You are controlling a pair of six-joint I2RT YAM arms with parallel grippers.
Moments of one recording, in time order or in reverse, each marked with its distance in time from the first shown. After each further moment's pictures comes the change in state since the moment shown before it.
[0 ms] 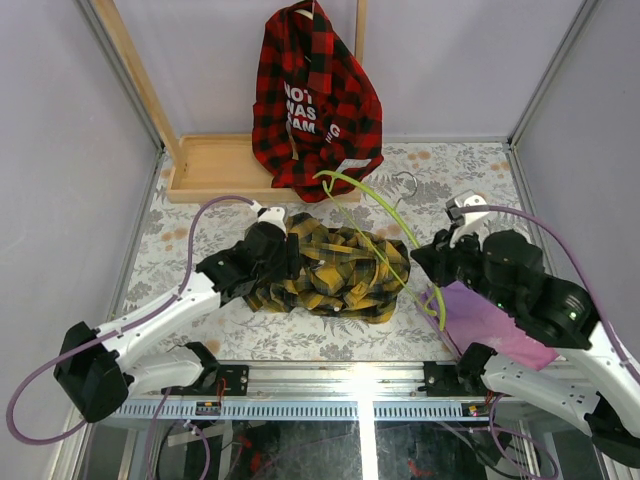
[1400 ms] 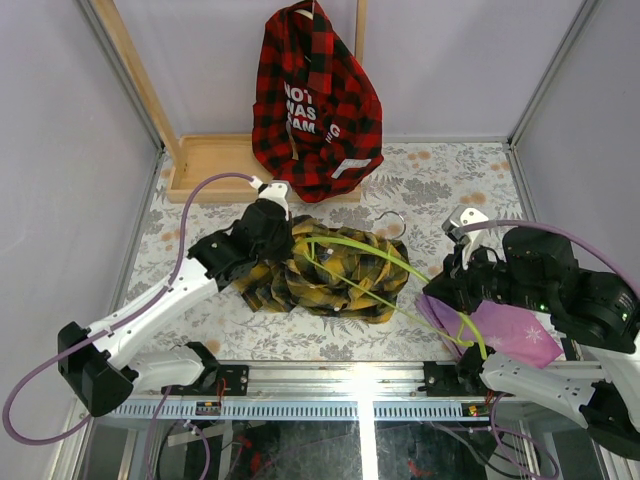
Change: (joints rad) left arm 0.010 0.057 0.242 -0.126 -0.013 0.046; right arm 0.000 0.082 0.333 -0.460 -0.339 -0.151
